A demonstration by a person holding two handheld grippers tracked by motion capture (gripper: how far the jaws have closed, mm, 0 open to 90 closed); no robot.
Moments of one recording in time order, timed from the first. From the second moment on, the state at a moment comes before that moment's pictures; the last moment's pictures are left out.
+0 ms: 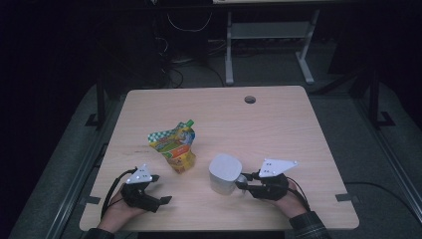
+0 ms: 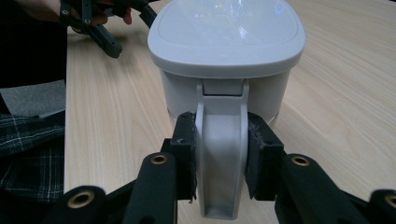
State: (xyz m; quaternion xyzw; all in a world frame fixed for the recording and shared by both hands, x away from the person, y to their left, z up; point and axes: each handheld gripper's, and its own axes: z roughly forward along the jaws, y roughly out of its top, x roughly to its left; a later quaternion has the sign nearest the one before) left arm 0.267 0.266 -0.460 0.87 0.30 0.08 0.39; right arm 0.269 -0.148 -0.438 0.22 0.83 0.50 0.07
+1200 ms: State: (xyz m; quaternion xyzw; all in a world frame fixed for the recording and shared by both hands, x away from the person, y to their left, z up) left arm 0.265 0.268 -0.459 0.87 0.30 0.07 0.38; right arm 0.234 -0.177 -0.439 0.24 0.83 0.50 0.05
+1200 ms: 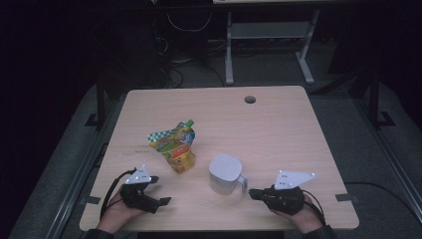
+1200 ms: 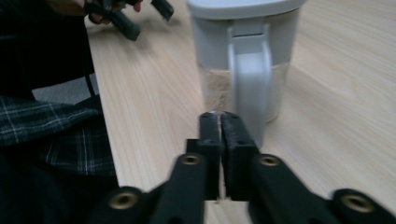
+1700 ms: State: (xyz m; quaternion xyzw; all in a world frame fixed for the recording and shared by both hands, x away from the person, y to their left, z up) left arm 0.264 0.266 -0.461 0.87 0.30 0.06 0.38; right arm 0.235 -0.145 -0.445 0.21 0.85 0.48 0.04
